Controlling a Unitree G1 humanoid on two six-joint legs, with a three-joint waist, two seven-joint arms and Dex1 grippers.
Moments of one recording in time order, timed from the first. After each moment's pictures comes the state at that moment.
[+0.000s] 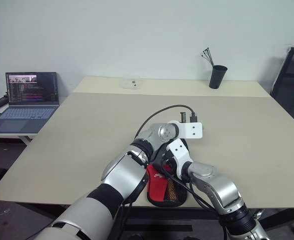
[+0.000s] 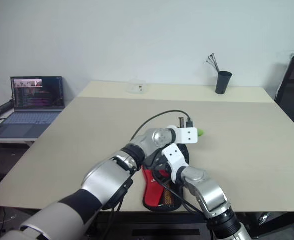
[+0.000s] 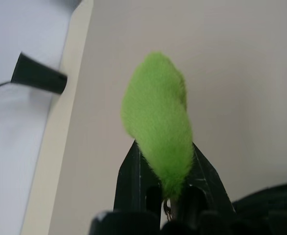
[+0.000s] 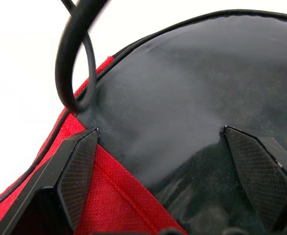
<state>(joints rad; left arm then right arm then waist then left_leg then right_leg) -1.35 -0.04 -0.40 1.41 0.59 -0.45 -0.39 -0.41 -0.15 0.33 -0.21 0.13 0.88 0.34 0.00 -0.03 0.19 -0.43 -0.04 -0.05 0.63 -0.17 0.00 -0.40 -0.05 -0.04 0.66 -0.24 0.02</state>
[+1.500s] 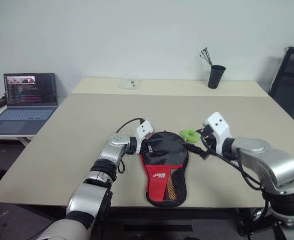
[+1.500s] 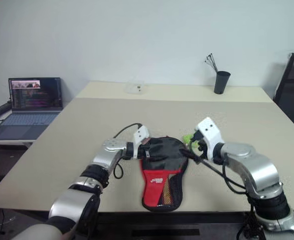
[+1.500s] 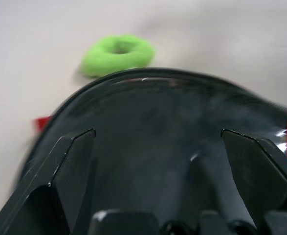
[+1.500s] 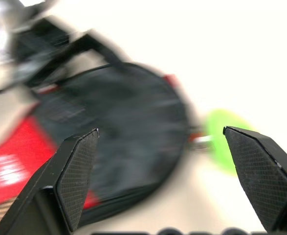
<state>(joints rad) -0.93 0.25 -0.08 0.93 0.02 -0.07 -1.16 -0.61 -0.56 0.07 -0.27 0.29 1.00 0.52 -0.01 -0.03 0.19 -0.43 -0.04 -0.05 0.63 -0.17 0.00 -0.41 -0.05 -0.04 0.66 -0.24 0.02</state>
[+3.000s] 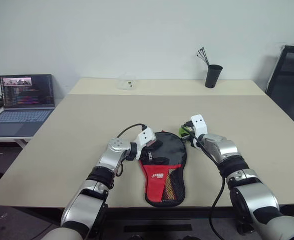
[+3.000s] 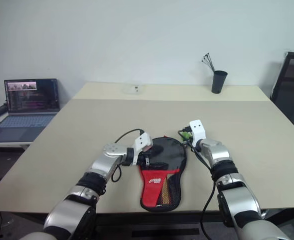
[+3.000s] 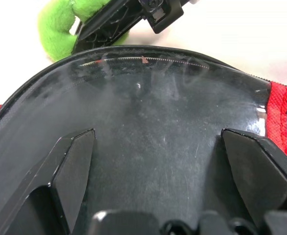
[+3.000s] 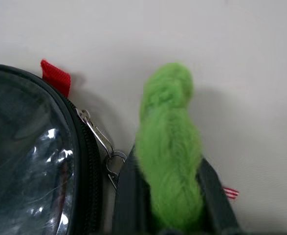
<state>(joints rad) -0.84 0.28 -0.17 0.79 0.02 -0.03 -1.13 -0.93 -0.22 0.01 0.80 0.10 0.49 0.42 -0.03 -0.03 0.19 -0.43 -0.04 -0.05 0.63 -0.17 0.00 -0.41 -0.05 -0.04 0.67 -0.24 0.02</state>
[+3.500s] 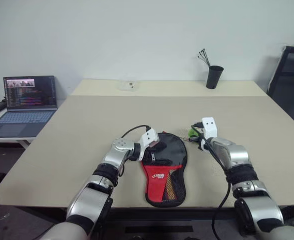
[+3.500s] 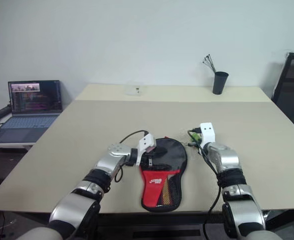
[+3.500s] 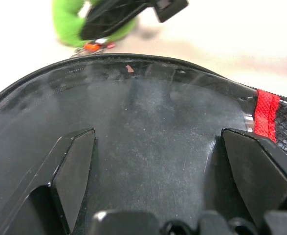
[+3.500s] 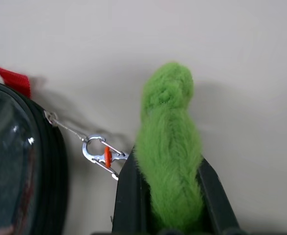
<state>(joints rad) -0.90 0.25 -0.19 0.97 0.01 -0.10 -1.18 -0.73 -0.24 -0.13 0.41 0.17 0.76 0.28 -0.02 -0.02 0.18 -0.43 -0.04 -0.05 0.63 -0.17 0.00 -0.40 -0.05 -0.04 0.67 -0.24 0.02</state>
